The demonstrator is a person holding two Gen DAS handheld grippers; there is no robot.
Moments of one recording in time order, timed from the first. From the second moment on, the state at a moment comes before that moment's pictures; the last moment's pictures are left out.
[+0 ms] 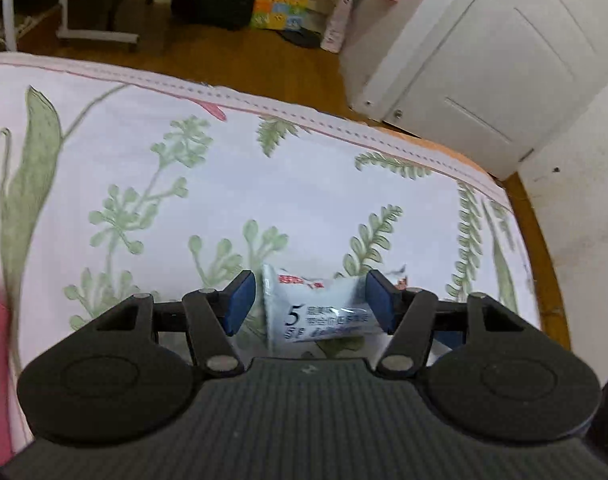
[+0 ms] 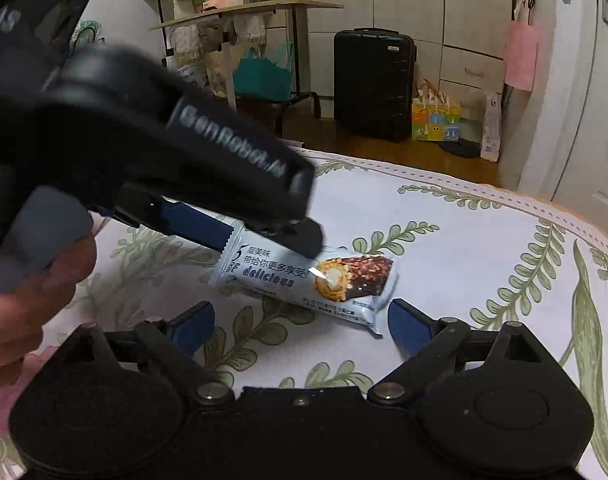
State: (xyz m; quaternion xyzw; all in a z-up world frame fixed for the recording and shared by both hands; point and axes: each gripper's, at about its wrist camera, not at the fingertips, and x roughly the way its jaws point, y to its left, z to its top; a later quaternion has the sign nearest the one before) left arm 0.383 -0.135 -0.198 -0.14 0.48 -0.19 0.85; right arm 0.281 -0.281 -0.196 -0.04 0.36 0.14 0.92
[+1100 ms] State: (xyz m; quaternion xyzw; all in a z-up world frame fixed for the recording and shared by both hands) left arm 0.213 -0.113 -0.092 0.04 0.49 -0.31 0.82; right arm 0.116 -0.233 -0.103 0.11 0.34 0.05 0.93
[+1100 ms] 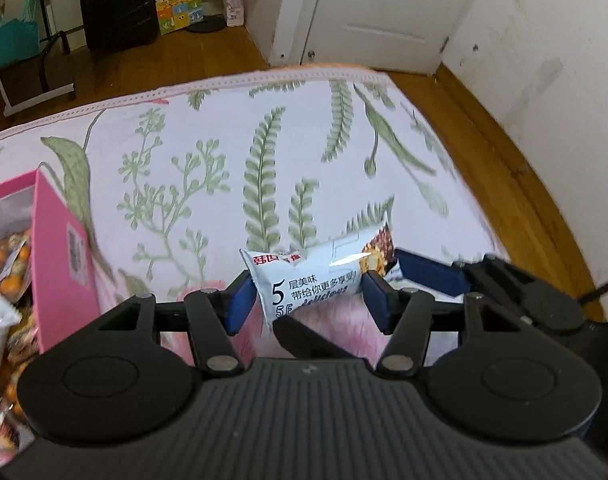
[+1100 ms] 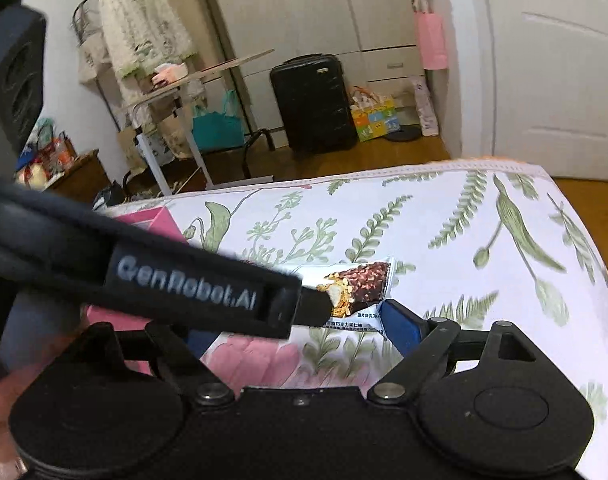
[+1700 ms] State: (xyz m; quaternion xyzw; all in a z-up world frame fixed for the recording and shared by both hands) left arm 0.160 -0.015 -0.033 0.03 0.49 -0.30 0.82; right arm 0.062 -0.165 -0.043 0.05 0.32 0.15 0.93
